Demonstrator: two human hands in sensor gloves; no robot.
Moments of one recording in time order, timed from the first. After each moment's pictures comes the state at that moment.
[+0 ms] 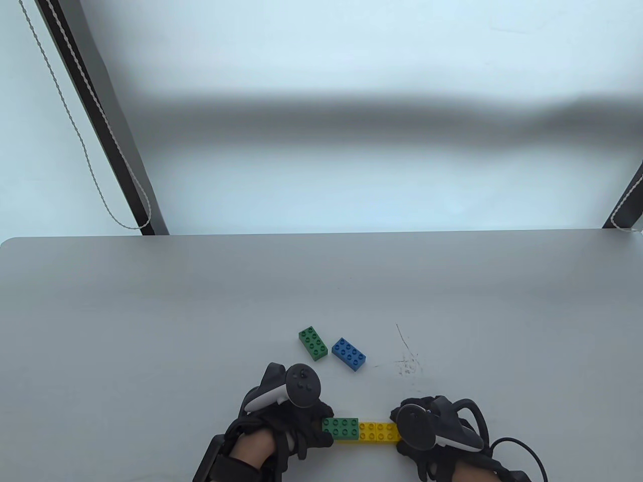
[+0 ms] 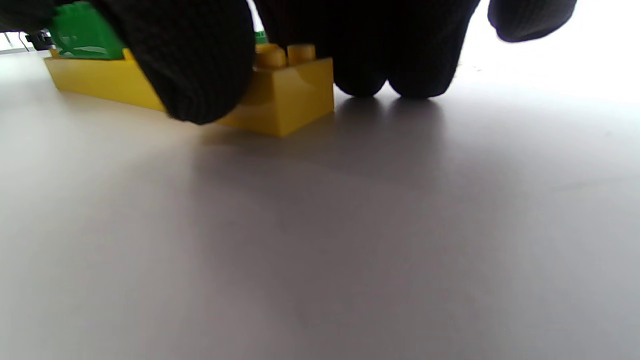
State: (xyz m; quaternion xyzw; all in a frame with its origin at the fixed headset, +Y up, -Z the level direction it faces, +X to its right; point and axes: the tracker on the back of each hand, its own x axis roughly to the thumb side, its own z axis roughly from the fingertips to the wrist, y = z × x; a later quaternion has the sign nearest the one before) left_hand -0.090 -0.777 -0.308 -0.34 -0.22 0.15 0.90; right_hand 0.164 -0.769 -0.267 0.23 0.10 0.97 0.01
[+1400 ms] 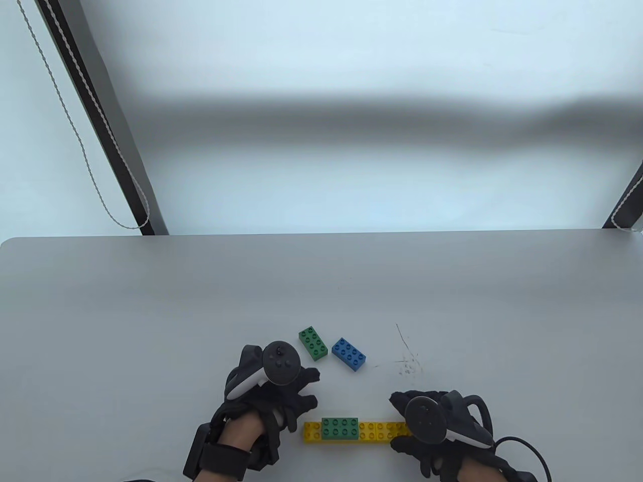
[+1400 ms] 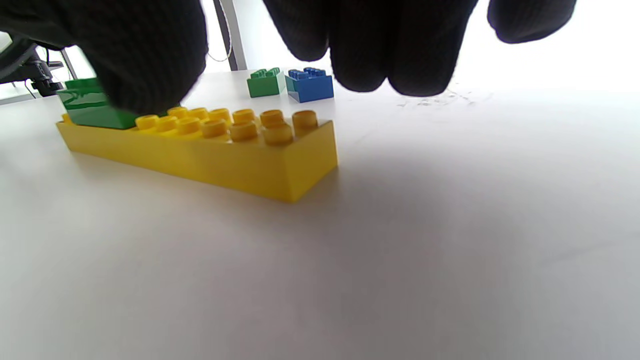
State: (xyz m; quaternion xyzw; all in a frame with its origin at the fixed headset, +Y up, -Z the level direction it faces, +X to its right) left_hand -0.118 -0.745 -0.339 -0.19 -0.17 0.17 0.95; right_hand 0.172 -0.749 -0.270 0.22 0.08 0.97 0.05
